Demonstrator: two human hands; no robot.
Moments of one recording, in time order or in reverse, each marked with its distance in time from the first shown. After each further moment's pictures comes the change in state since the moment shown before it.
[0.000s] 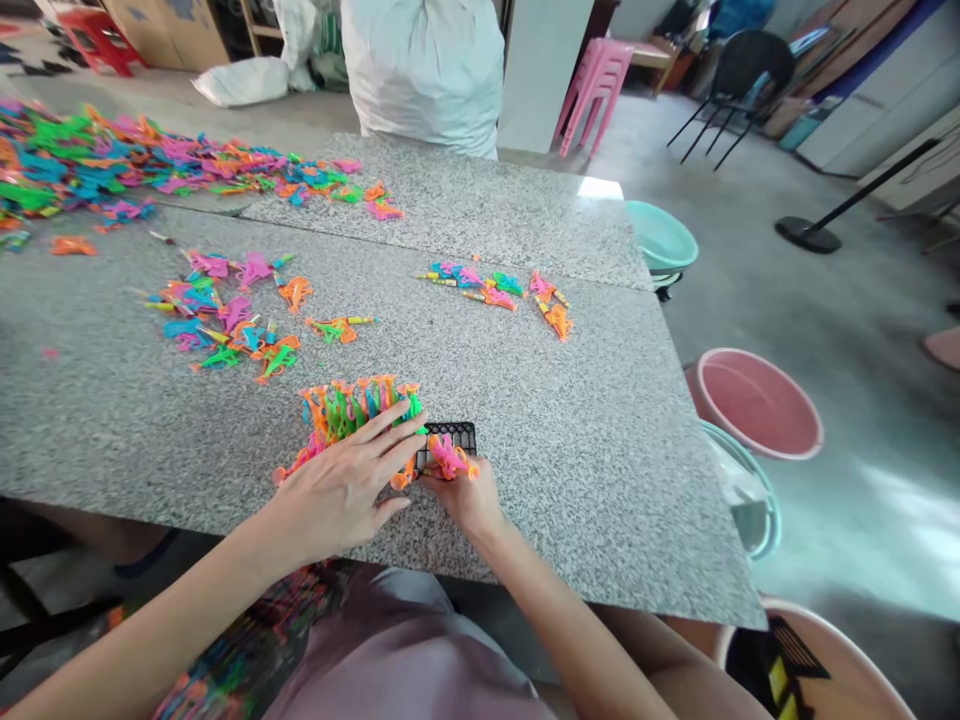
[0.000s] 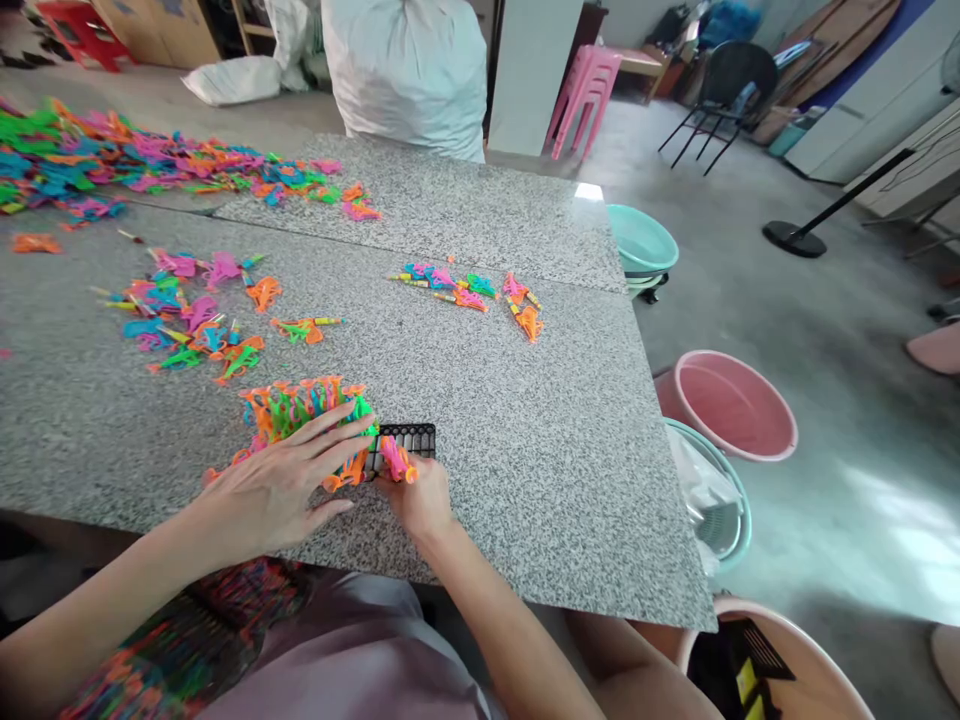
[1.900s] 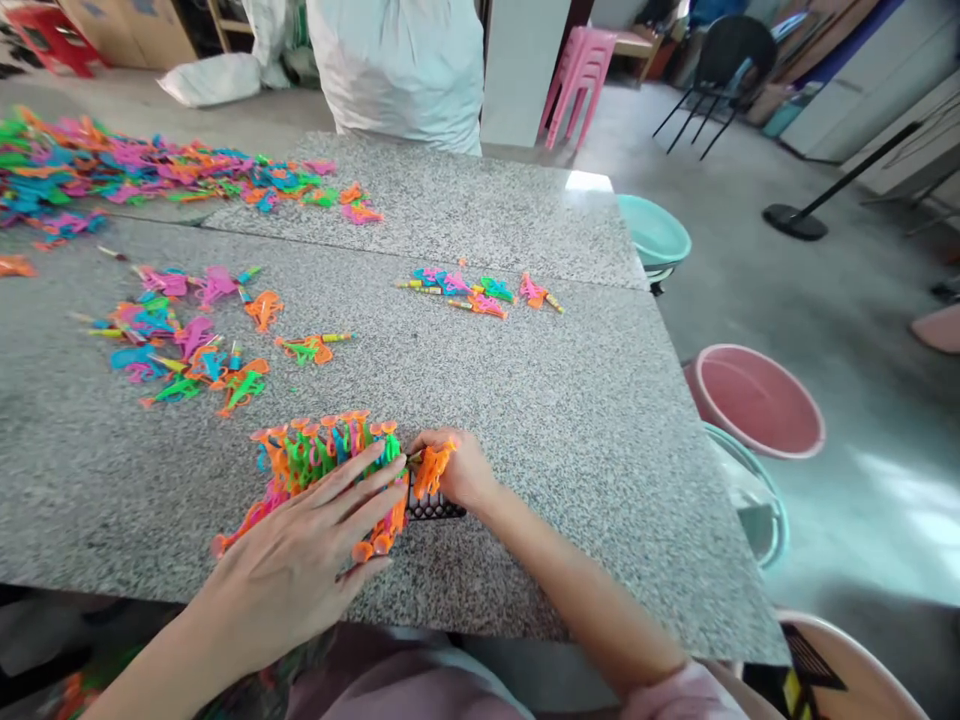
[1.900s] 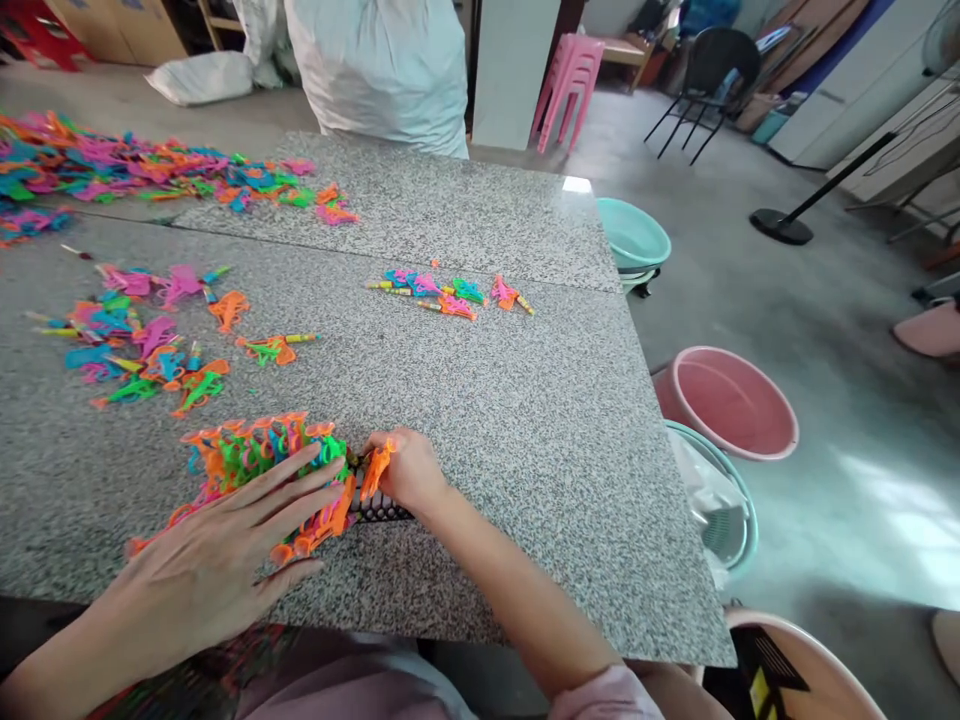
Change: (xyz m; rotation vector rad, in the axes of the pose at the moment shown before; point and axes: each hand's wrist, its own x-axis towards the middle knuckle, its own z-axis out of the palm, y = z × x) left_hand -0.004 -0.001 -0.005 0.130 0.094 0.069; right_hand 0.069 0.003 -0.037 0.022 -0.124 -0.175
